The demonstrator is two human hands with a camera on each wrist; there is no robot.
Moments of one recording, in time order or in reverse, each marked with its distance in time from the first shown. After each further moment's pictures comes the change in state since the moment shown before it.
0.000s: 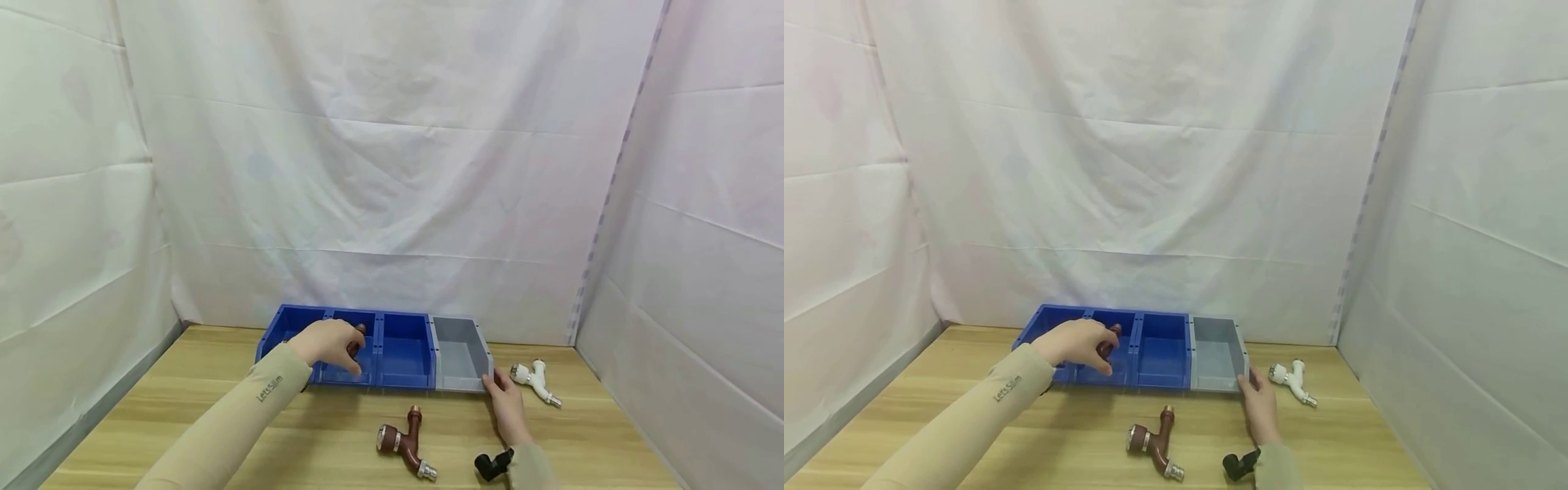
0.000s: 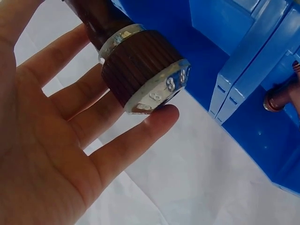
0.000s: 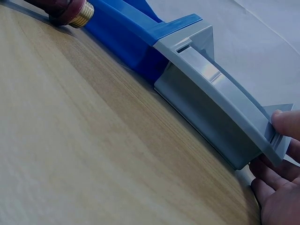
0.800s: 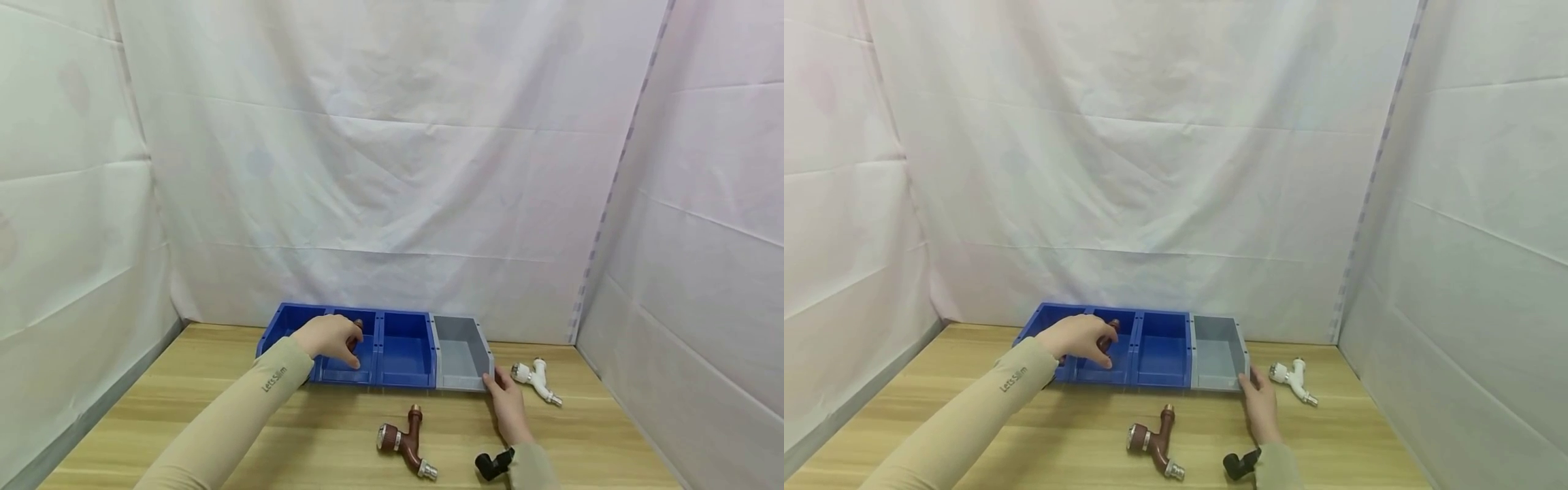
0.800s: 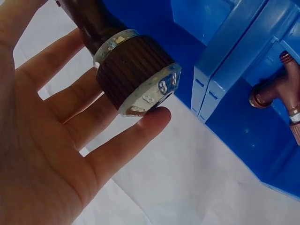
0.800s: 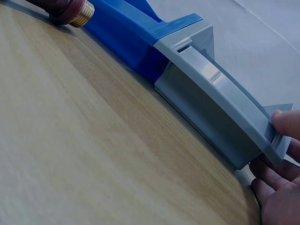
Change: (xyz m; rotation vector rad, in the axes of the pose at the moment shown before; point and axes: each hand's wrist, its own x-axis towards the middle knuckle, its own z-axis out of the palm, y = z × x) left_hand 0.012 -0.007 0.004 0.010 -0.024 -0.037; right_hand -0.004 -0.001 -0.007 -0.004 -0.007 0.013
